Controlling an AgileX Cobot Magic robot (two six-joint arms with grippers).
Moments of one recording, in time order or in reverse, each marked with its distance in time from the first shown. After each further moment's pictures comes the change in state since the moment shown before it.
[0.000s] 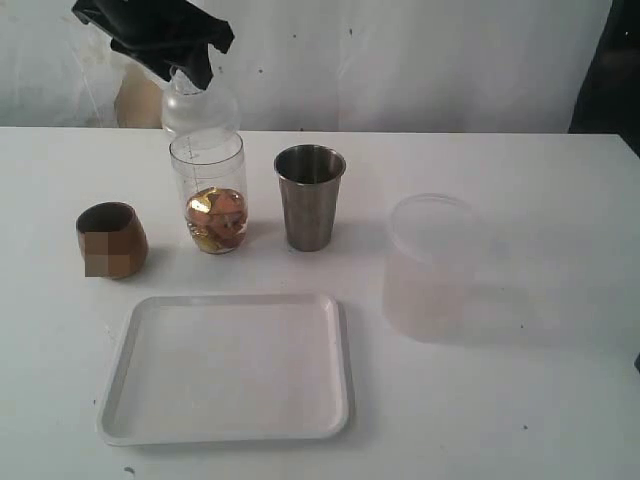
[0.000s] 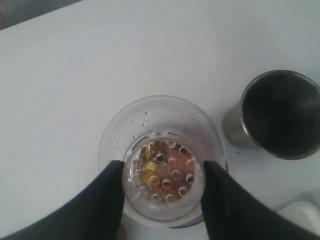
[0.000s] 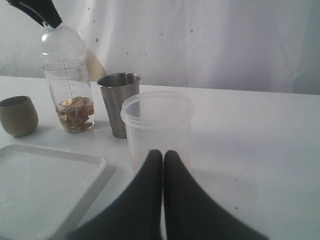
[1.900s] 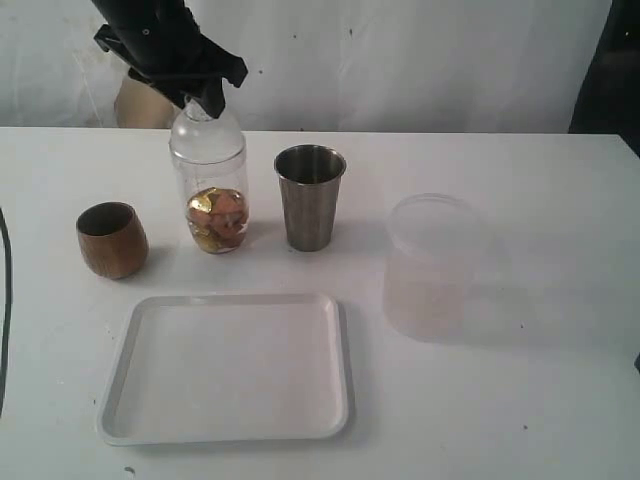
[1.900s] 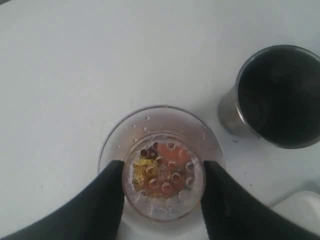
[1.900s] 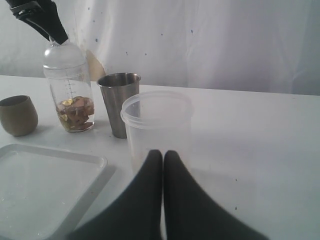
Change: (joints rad) left arm -0.031 0.026 0.069 0.001 -0.037 0.028; right arm 0.000 0.000 0.000 0.000 0.000 -0.006
